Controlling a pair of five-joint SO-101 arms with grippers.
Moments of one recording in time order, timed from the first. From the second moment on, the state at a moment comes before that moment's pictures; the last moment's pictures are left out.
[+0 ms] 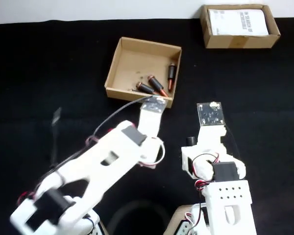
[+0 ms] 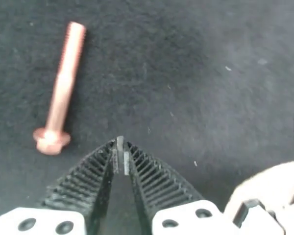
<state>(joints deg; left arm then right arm) 35.4 -9.0 37.7 57.8 28.3 -12.4 -62.1 65.7 63.9 0.5</state>
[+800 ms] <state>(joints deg) 13.4 7.9 27.8 54.3 31.7 -12.2 -62.2 66.2 60.6 2.8</state>
